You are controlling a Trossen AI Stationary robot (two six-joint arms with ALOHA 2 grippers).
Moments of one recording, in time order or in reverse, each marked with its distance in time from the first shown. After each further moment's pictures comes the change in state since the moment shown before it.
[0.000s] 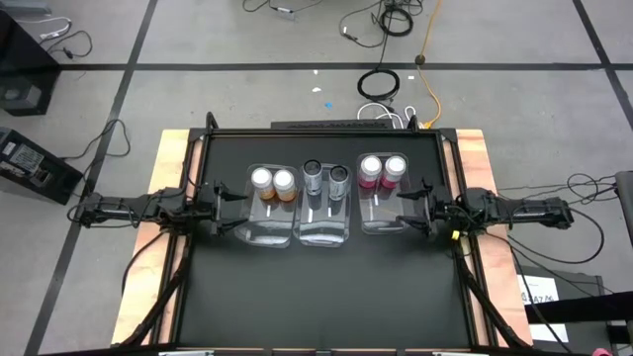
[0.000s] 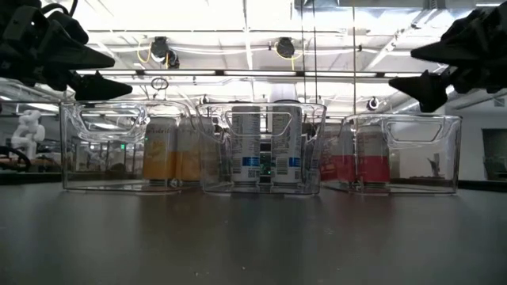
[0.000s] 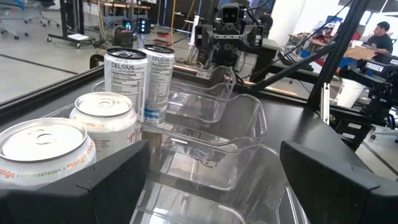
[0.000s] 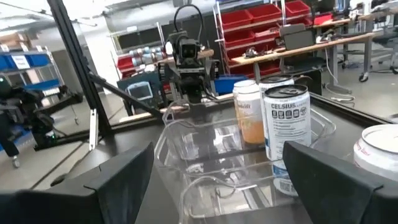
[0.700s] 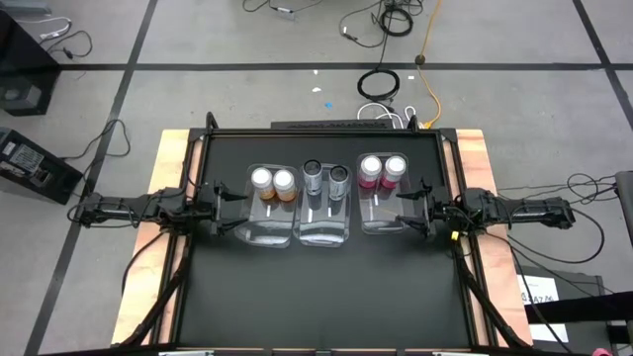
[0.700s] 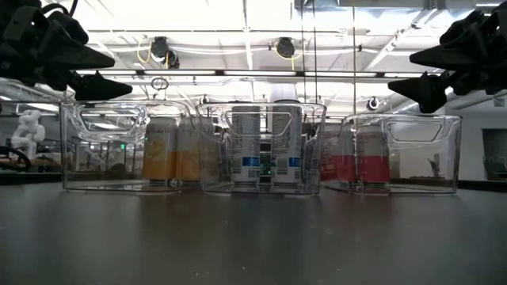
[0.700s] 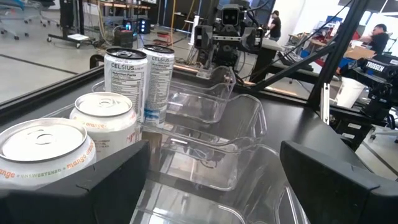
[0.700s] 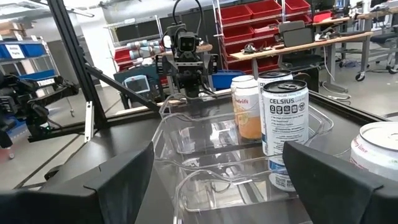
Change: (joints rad) left arm 0.000 0.000 0.000 0.000 0.000 0.000; right arm -0.002 0.027 0.000 -0.006 -0.001 -0.023
